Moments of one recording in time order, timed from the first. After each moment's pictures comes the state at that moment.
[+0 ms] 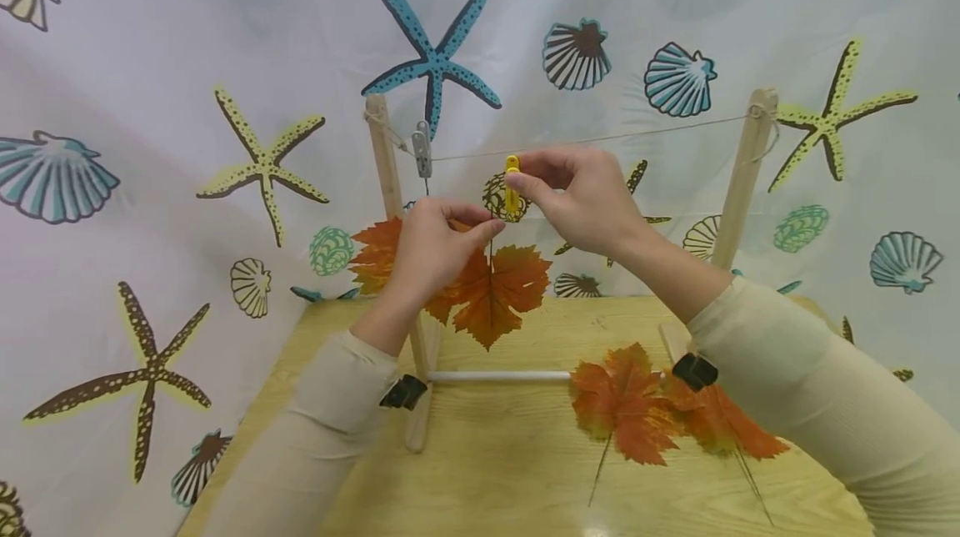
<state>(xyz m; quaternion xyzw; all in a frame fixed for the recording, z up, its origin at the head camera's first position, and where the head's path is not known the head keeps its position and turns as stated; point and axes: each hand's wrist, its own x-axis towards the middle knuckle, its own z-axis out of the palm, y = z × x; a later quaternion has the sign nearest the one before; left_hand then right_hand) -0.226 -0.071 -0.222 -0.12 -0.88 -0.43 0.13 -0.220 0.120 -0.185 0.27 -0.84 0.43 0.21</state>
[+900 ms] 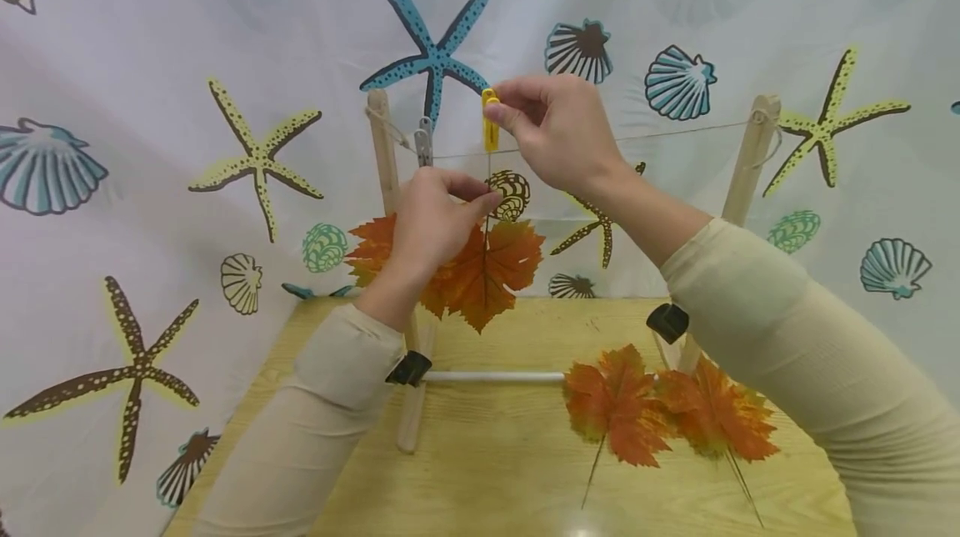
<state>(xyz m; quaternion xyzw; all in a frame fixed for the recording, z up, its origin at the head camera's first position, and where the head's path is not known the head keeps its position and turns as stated) -0.232 -0.064 -0.199 -0.10 -0.88 -0.44 0.15 -0.240 0.096 -0.134 0.27 -0.84 0.38 0.26</state>
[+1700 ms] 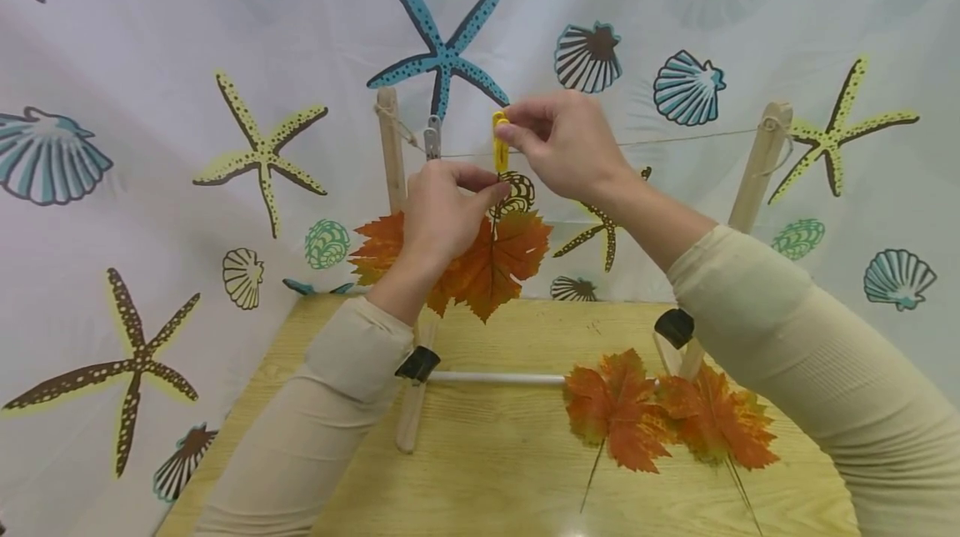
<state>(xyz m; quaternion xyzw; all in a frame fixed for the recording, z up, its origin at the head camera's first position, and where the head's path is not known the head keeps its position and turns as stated) -0.238 -0.061 -0.198 -0.10 -0.87 -0.45 0.19 -0.250 0.096 -0.142 0.25 -0.87 0.36 0.21</state>
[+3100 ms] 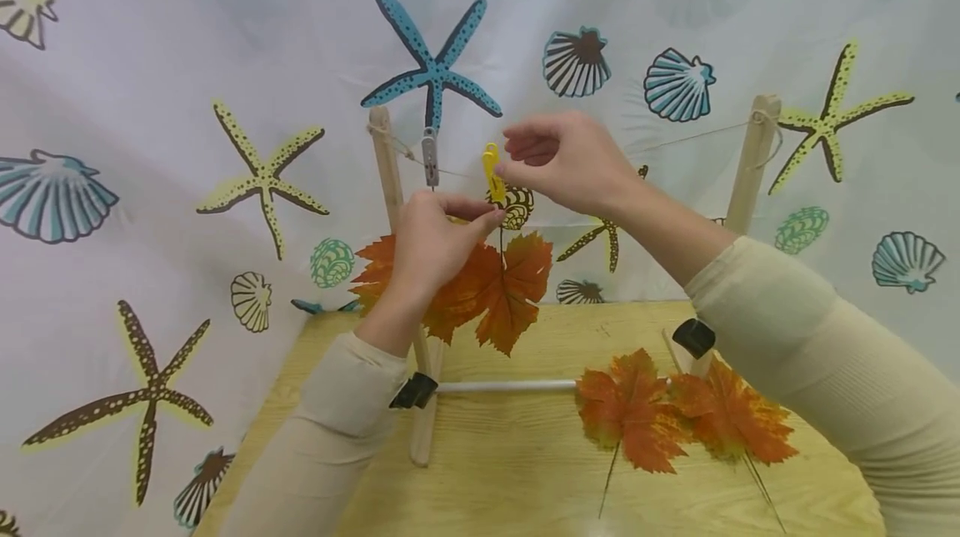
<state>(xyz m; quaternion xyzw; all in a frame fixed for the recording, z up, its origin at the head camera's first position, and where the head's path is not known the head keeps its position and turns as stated) -0.230 -0.070 -0.205 -0.11 -0.87 -0.44 0.17 -0.244 0.117 -0.147 0.26 -0.87 0.40 0.13</state>
